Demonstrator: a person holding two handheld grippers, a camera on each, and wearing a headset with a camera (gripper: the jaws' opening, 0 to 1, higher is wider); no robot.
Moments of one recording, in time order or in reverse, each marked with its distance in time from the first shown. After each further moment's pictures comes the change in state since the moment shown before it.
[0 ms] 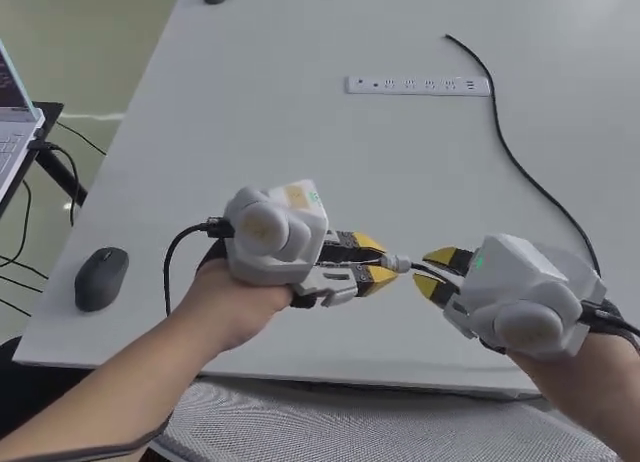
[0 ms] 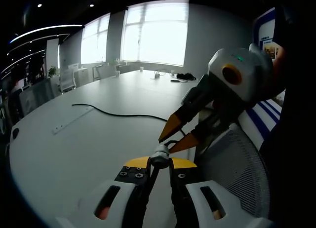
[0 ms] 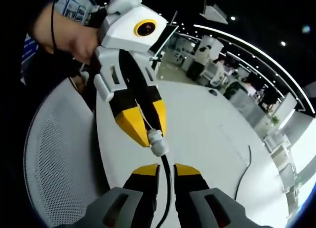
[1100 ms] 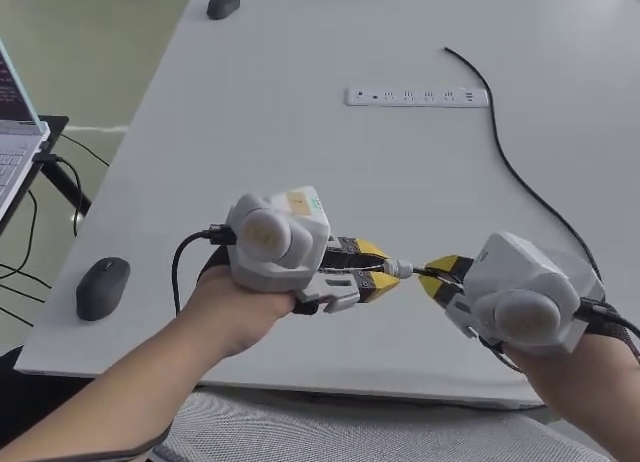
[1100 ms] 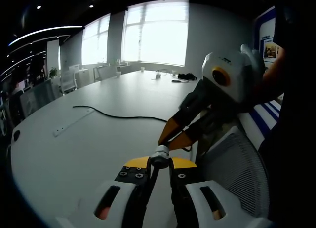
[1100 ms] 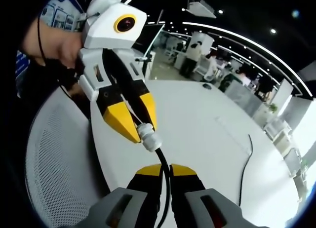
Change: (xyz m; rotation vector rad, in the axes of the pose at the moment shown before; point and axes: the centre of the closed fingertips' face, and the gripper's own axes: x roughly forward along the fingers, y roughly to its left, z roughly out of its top) left arm 0.003 -0.001 0.008 0.007 -0.001 0.015; right arm -0.001 -0.017 -0.015 0.133 -0.001 -0.023
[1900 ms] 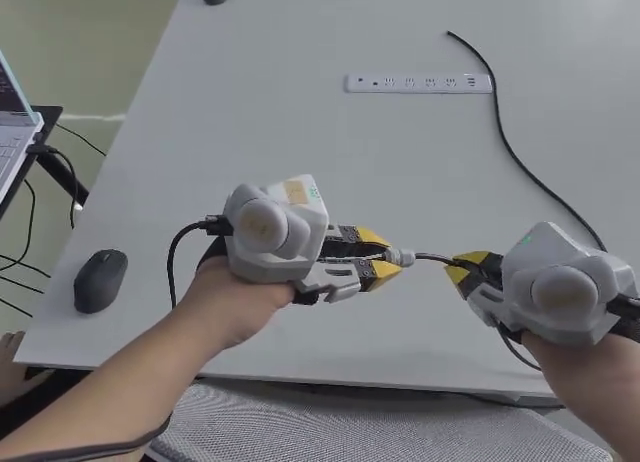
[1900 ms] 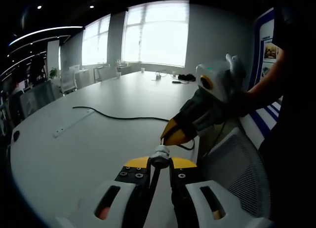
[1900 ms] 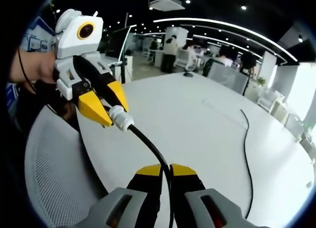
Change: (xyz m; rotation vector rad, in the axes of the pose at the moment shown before) left arm 0.005 0.004 0.003 0.000 -0.007 0.000; right arm 0.000 -0.028 -0.037 0.258 0.003 -0.068
